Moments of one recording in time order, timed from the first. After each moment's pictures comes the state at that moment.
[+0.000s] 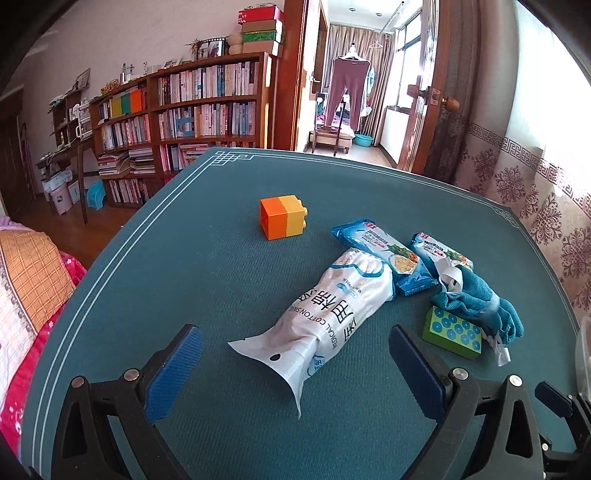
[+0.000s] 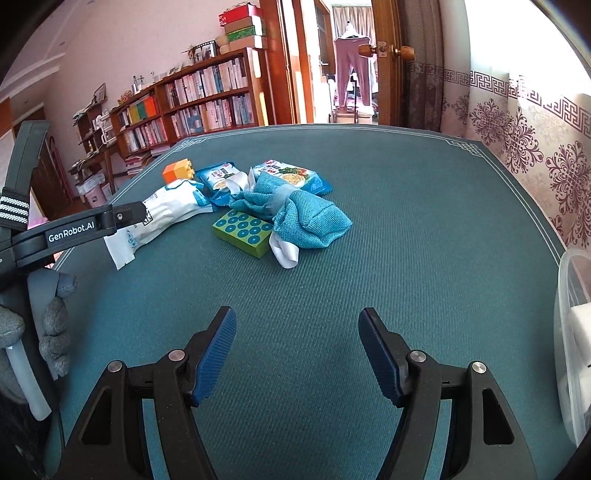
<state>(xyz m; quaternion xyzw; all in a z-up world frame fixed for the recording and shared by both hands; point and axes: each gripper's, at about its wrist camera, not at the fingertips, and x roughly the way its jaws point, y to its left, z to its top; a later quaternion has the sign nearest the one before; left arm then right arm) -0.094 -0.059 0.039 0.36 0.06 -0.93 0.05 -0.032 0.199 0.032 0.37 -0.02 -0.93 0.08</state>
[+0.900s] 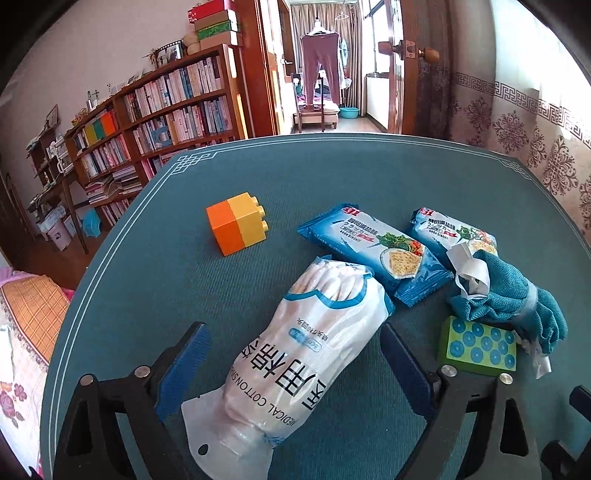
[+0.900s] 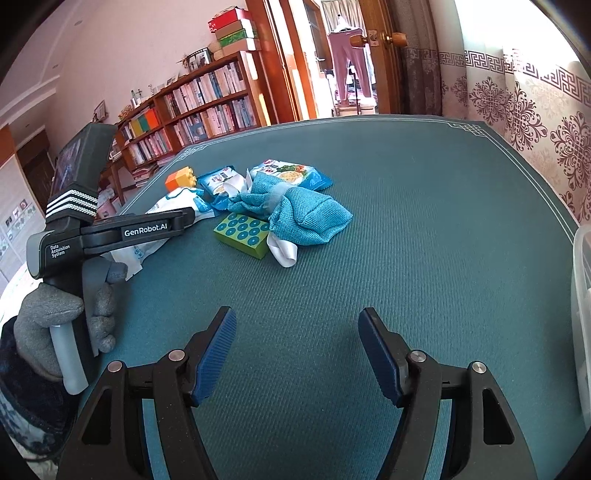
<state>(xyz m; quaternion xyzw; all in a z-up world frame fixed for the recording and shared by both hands) -0.150 -0.020 0.017 0.40 -0.04 -0.92 0.03 -0.035 0.213 0.026 0.38 -0.07 -0.92 0.09</state>
